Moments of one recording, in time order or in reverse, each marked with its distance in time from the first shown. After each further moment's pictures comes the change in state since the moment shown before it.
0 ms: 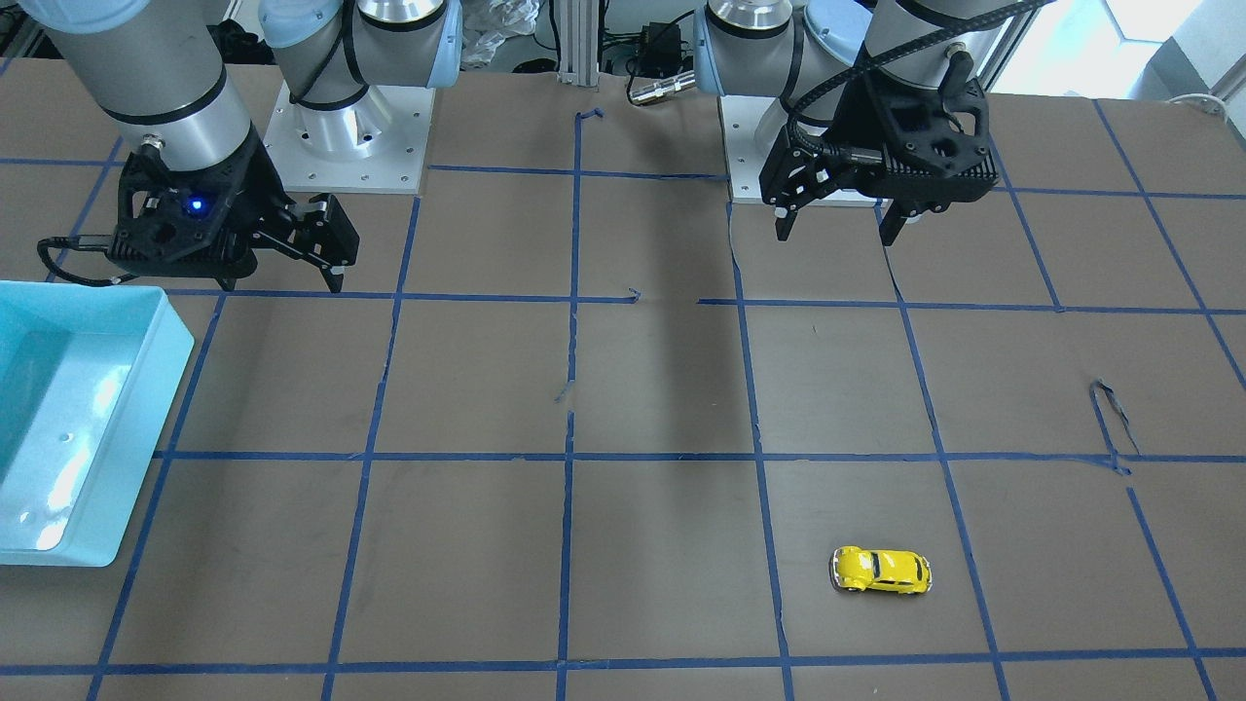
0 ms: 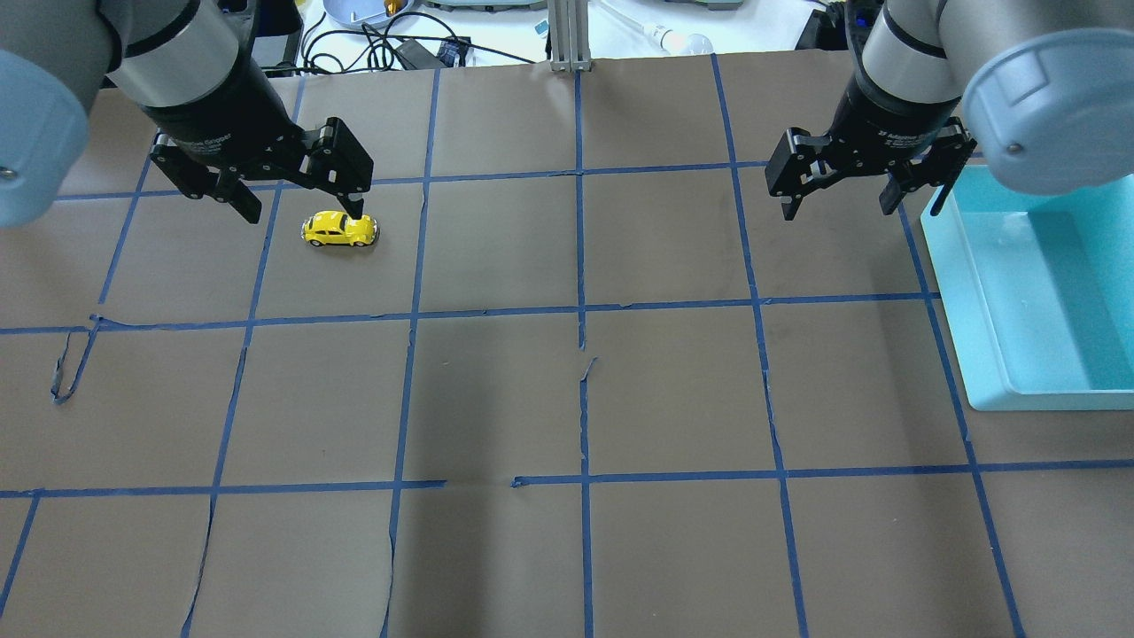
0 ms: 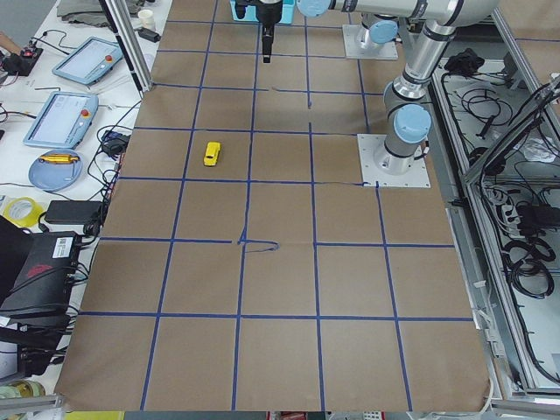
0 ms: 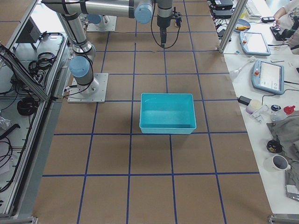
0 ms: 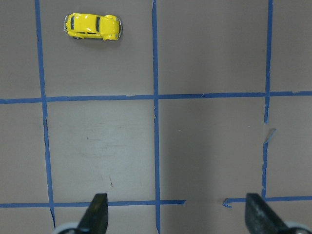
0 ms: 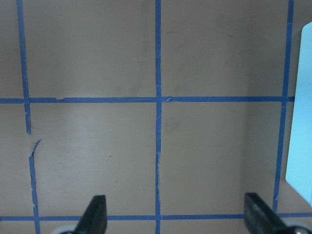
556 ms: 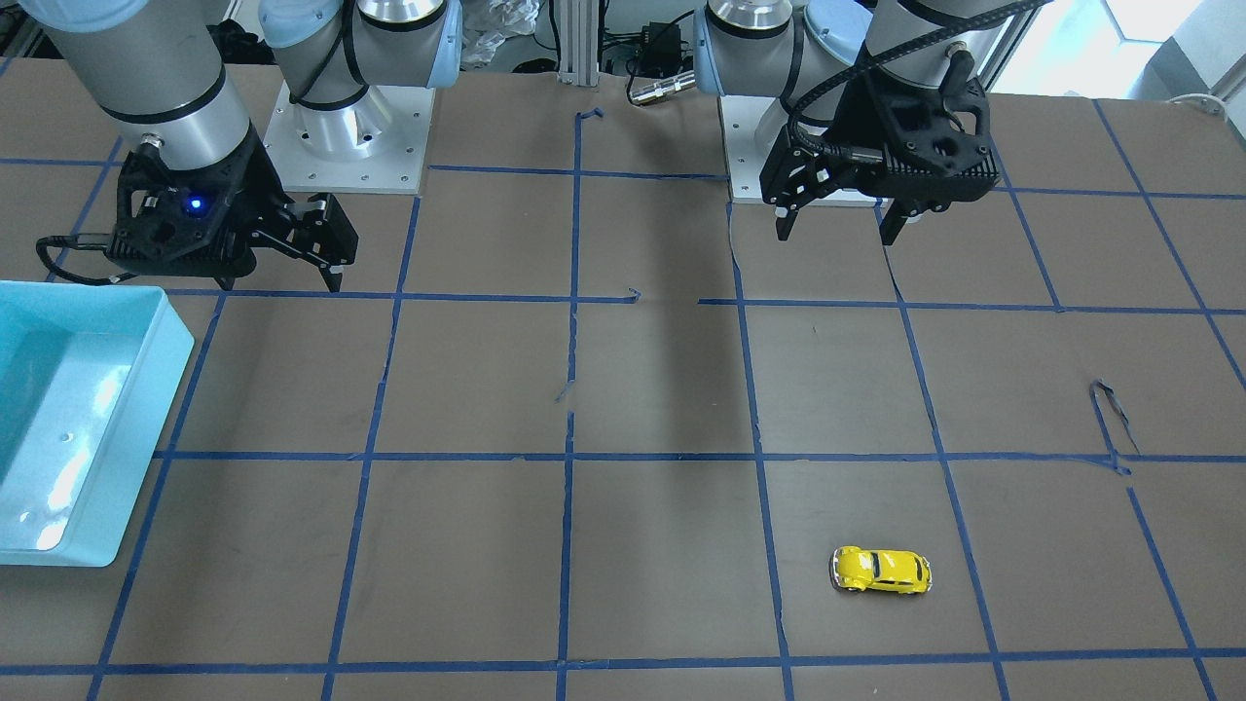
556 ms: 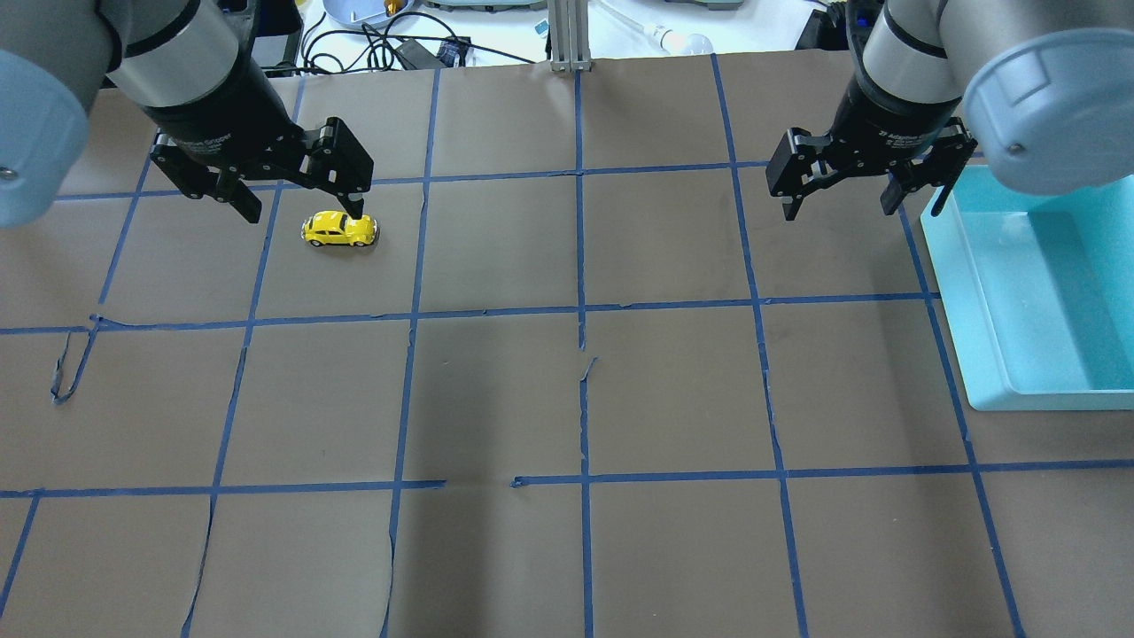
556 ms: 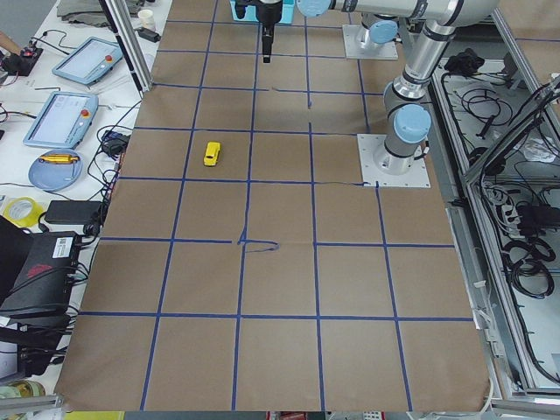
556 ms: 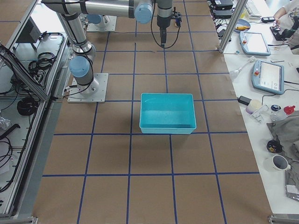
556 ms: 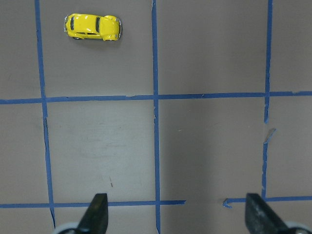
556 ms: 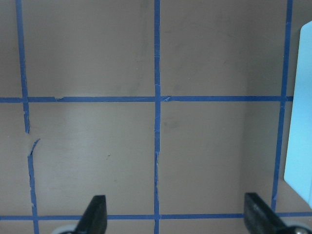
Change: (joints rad) left arm 0.002 0.000 0.000 0.004 0.000 0.005; right arm -0.001 -0.001 0.000 0.003 -0.003 -0.006
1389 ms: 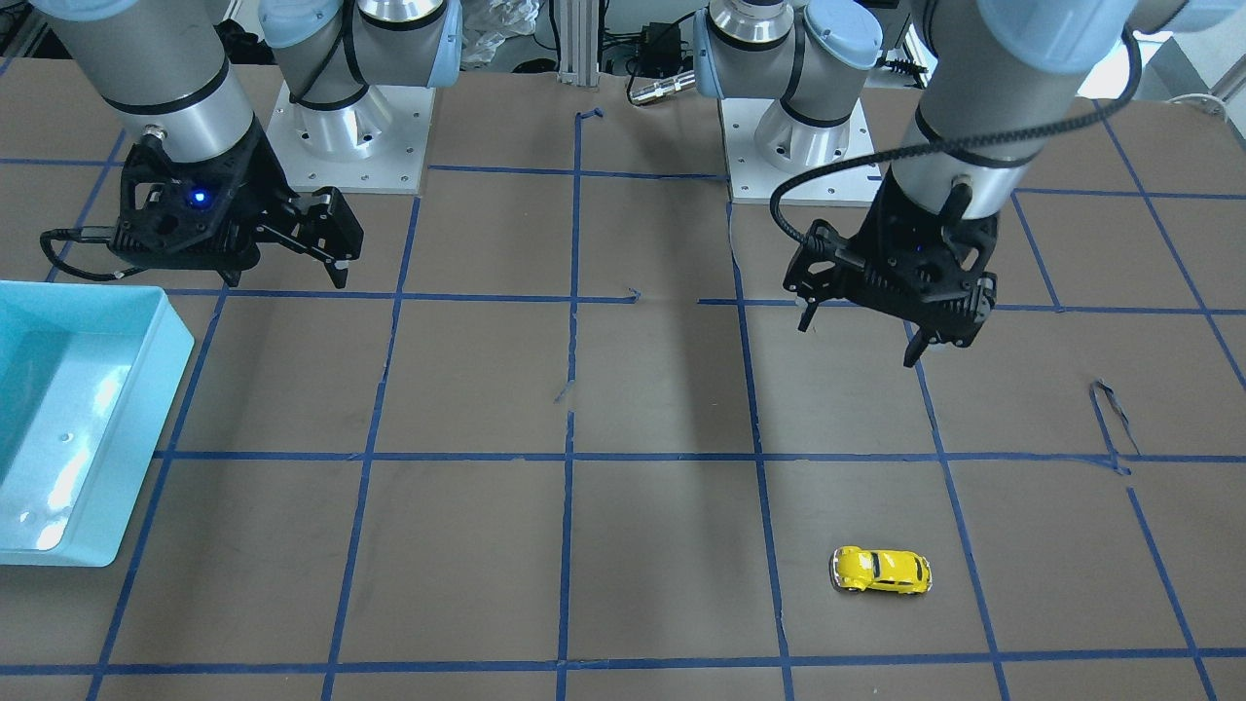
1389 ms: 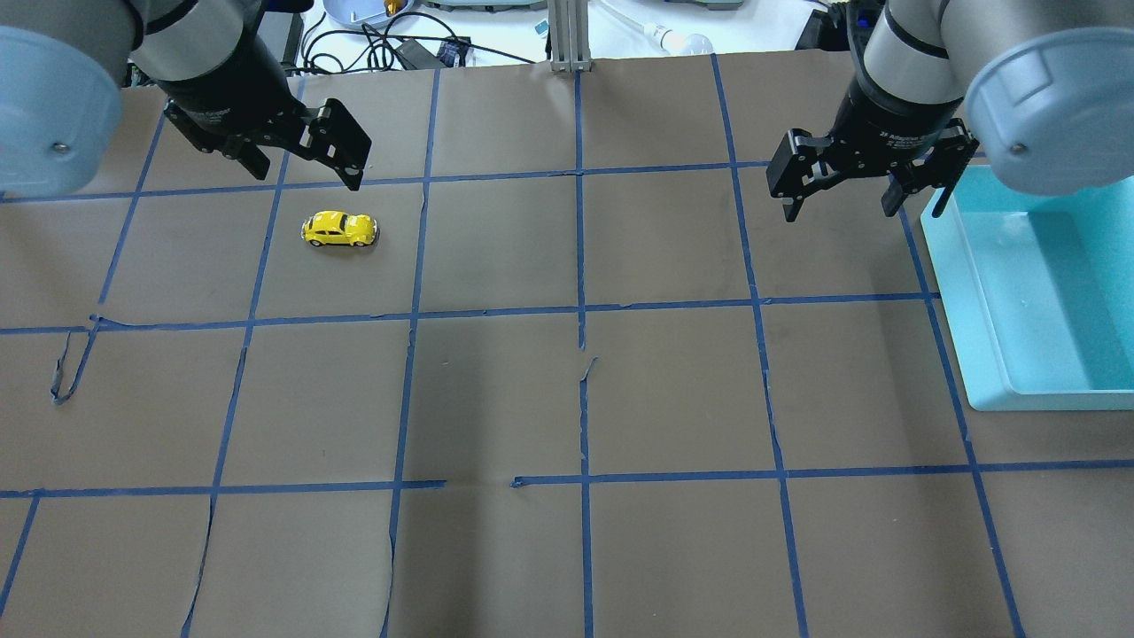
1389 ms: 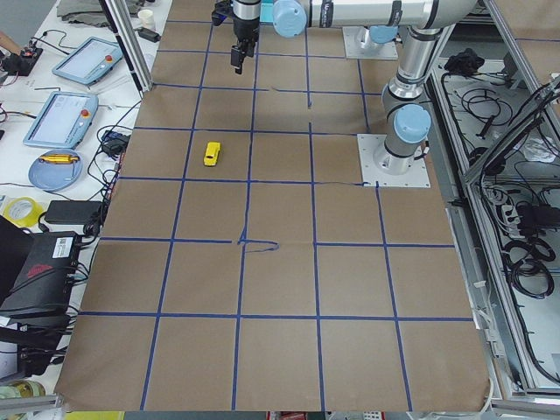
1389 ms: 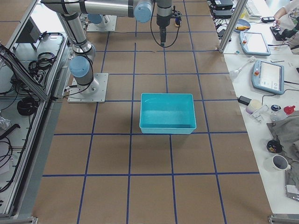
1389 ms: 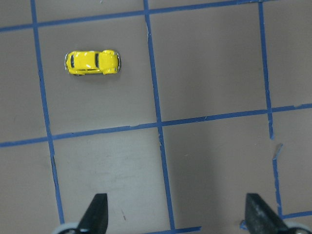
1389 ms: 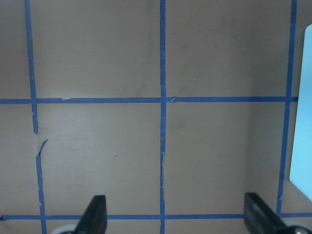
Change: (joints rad) left arm 0.058 -0.168 0.020 0.193 -0.006 0.511; right arm 0.007 -0.007 -0.007 -0.001 0.016 0.014
